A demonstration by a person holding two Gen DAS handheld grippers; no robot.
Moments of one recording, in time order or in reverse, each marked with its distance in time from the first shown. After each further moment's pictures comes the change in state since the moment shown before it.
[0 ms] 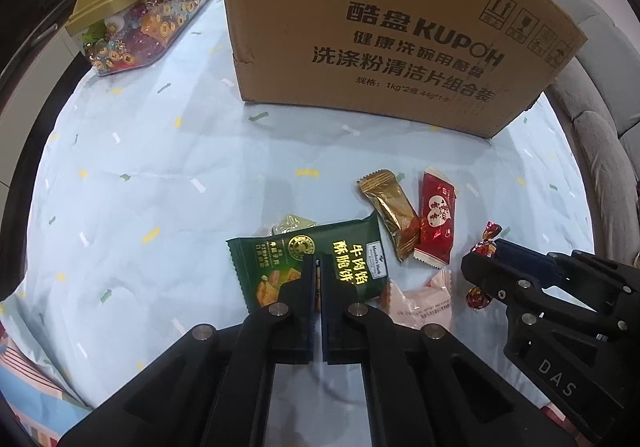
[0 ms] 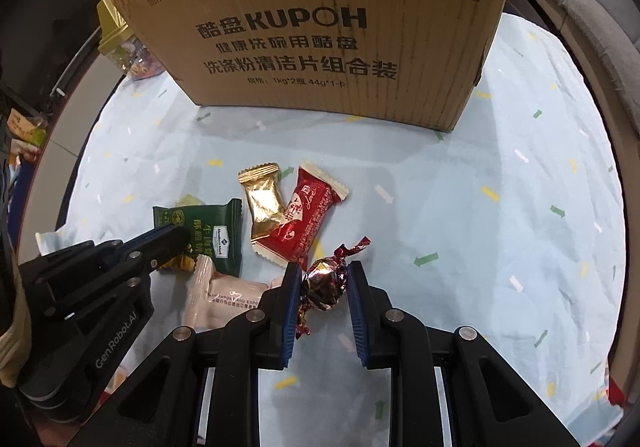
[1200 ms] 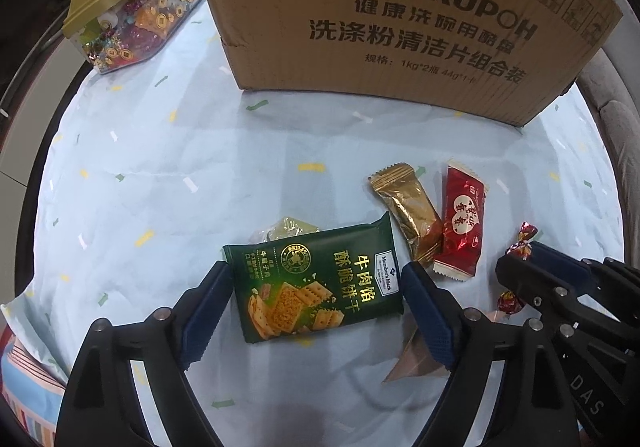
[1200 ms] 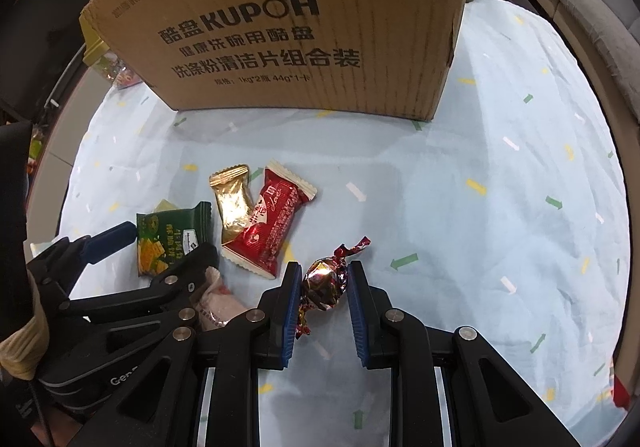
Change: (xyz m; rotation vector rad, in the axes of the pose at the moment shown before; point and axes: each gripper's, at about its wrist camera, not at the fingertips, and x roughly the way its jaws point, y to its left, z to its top) left arm 0.036 -0.015 0.020 0.004 0.044 0.100; right arm 0.010 -0.017 0.000 0.043 0.011 -0.001
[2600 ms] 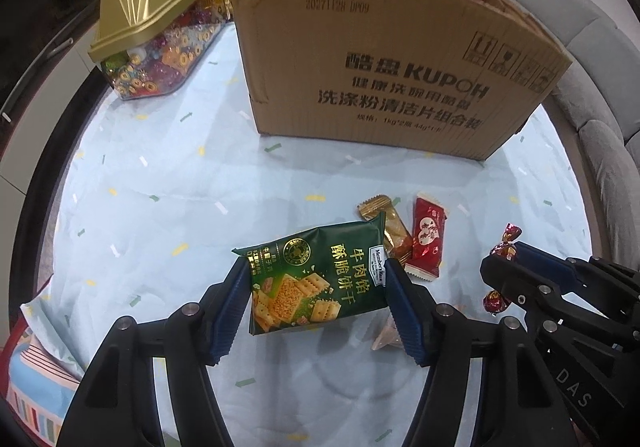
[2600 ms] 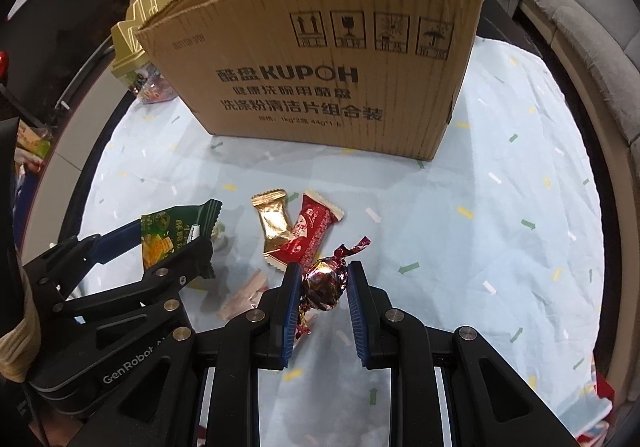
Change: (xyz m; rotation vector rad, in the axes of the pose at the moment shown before) left arm -0.061 0.009 -0.015 -0.009 -0.112 -0.051; right arm -0.051 0.014 0.000 -0.041 -0.087 -0.014
